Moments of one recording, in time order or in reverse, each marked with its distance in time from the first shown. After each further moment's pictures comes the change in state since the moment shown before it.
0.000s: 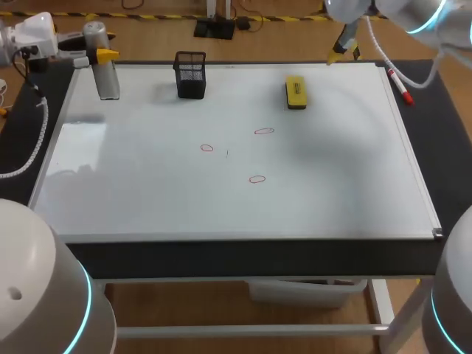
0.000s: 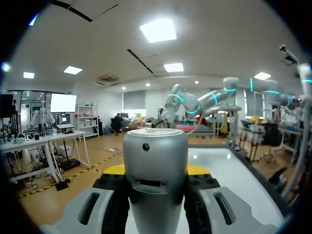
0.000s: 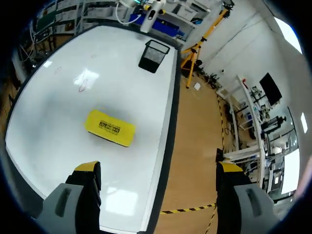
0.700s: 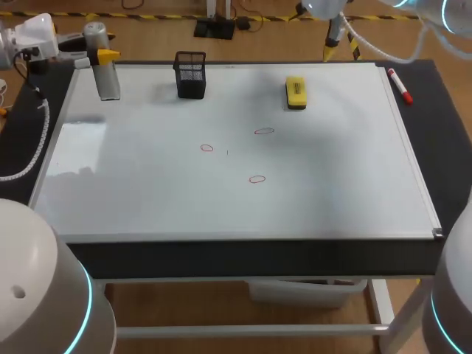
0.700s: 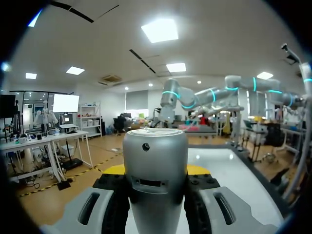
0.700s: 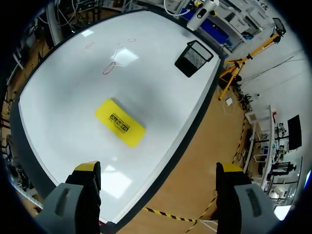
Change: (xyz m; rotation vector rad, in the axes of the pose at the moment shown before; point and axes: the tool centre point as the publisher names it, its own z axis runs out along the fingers) left arm 0.002 -0.001 0.000 -0.001 -0.025 0.000; right arm -0.004 0.026 0.016 0.052 0.205 -0.307
